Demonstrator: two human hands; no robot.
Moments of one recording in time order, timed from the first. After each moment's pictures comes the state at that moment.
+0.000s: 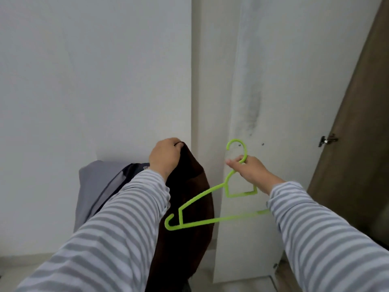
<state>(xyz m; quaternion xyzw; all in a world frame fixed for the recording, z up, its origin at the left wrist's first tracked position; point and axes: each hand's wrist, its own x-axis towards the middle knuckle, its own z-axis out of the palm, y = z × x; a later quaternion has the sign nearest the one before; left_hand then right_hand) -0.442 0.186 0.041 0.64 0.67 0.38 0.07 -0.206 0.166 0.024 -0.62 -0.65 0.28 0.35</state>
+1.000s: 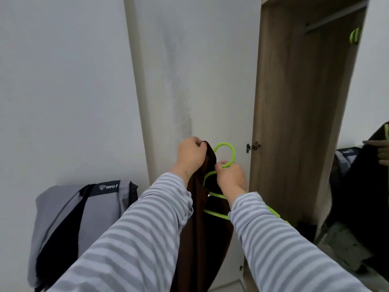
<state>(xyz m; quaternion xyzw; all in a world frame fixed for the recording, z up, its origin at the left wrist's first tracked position) -0.183 0.051 0.117 0.68 0.55 0.47 0.15 -0.082 0.037 0.057 -0.73 -0.45 0.18 0.49</state>
